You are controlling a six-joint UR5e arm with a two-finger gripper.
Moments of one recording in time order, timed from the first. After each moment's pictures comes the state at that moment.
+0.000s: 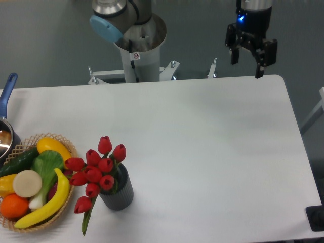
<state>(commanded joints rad) 2.98 -1.48 -1.79 -1.16 1.27 1.96</state>
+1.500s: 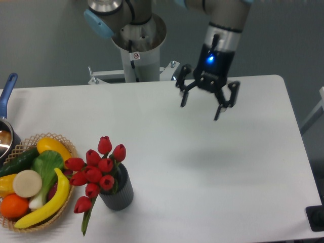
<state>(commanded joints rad) 2.73 -1.64 -1.90 -0.81 0.87 1.23</state>
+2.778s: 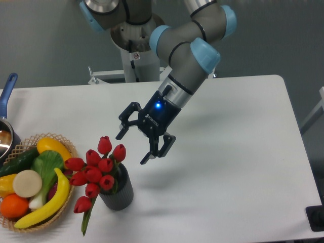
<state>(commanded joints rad) 2.54 -1.83 -1.86 -0.77 0.60 1.20</state>
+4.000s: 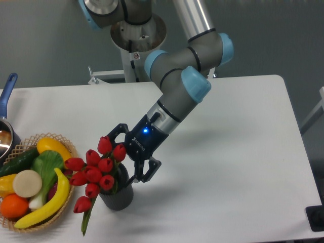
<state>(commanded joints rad) 2.46 -1.95 -1.76 -0.71 0.61 1.16</state>
